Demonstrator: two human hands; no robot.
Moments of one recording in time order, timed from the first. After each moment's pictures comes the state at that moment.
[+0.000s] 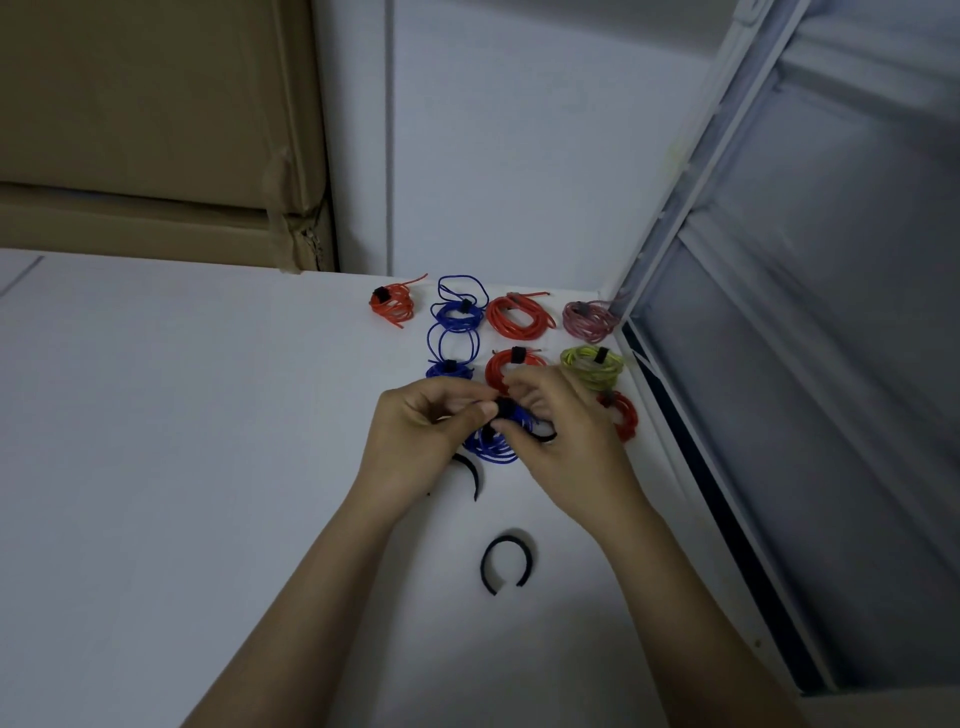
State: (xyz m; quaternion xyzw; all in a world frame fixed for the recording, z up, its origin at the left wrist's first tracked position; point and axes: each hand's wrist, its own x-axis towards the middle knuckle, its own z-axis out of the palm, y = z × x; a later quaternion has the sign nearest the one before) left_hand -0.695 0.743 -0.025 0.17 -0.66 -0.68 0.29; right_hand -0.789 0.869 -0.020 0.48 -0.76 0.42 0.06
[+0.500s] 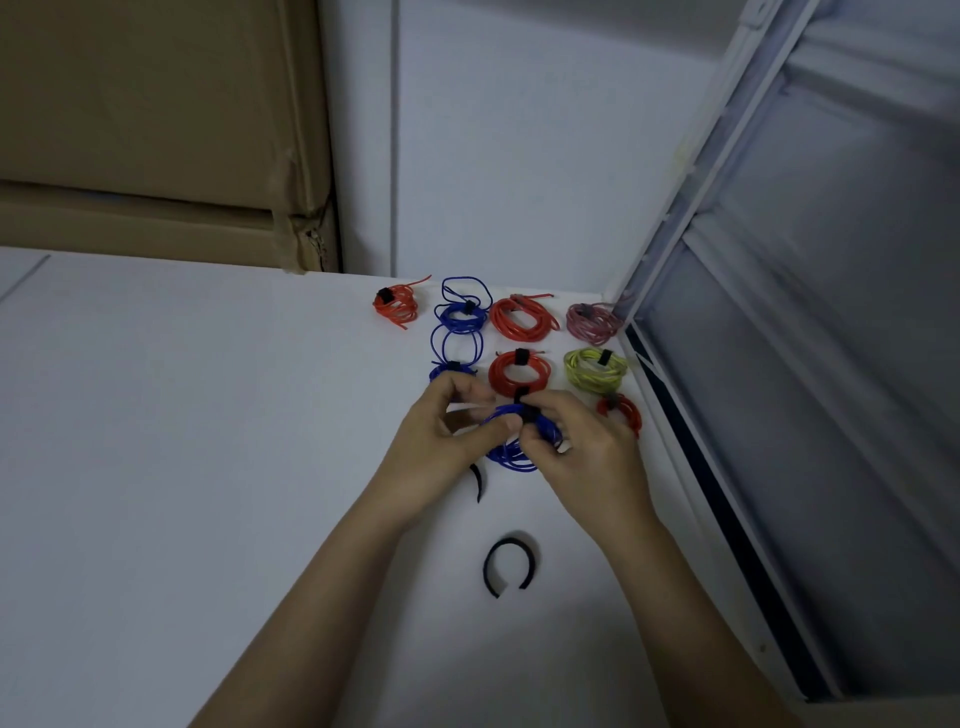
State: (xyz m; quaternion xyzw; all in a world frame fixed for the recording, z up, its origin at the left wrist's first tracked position) left_hand -0.697 0.747 -0.030 0.16 -0.65 -0.72 0.19; right_hand -0.792 0.876 -0.032 0.47 -0.77 0.39 0.18
